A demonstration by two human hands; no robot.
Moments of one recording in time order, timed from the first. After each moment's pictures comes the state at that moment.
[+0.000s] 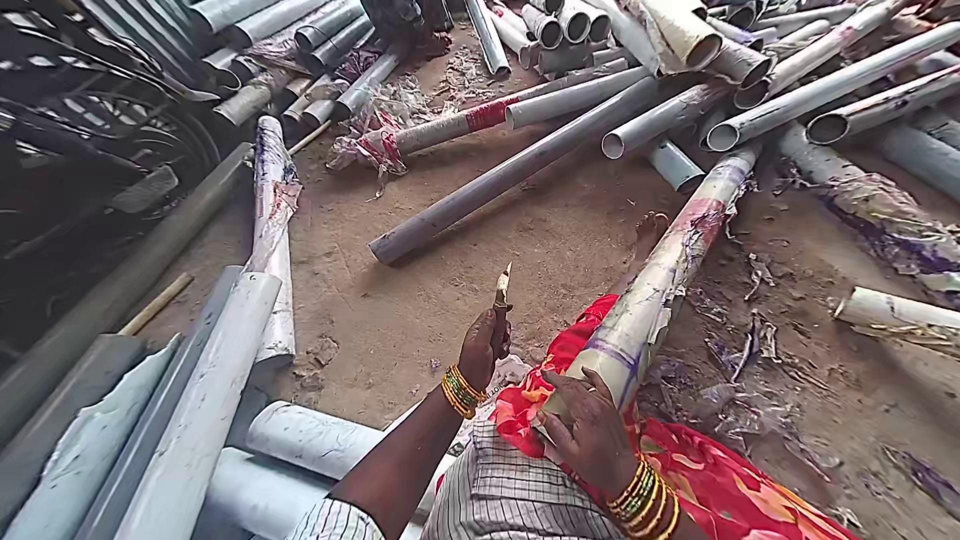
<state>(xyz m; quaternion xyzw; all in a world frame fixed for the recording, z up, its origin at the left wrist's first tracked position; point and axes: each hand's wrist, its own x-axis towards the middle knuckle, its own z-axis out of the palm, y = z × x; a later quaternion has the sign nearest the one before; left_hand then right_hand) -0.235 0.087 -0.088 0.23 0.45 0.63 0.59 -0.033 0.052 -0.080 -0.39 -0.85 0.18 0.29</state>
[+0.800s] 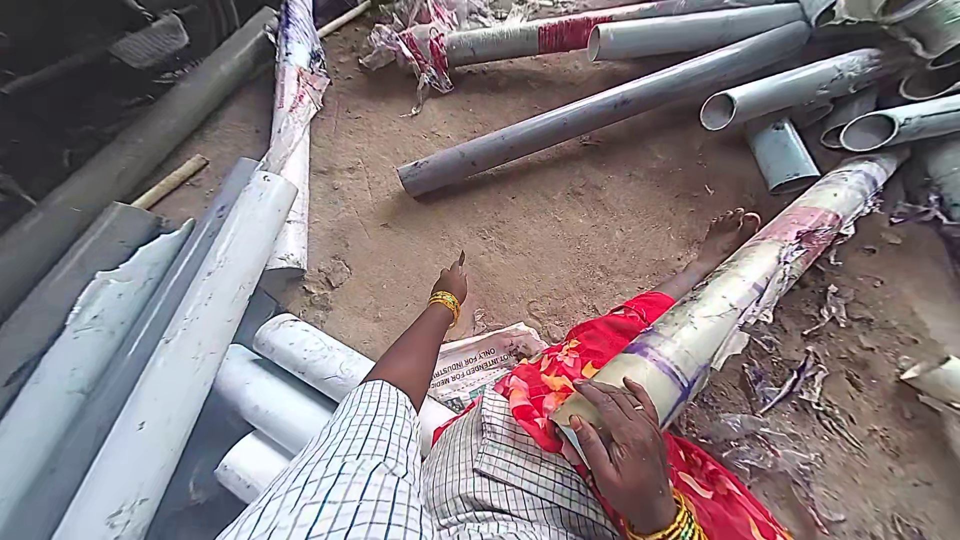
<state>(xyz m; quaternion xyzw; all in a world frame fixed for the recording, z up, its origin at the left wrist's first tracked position) -0.375 0.135 -0.241 0.33 0.86 0.06 0.39 -0.033 0.059 -0.083 -0.38 -0.86 0.18 0.27</state>
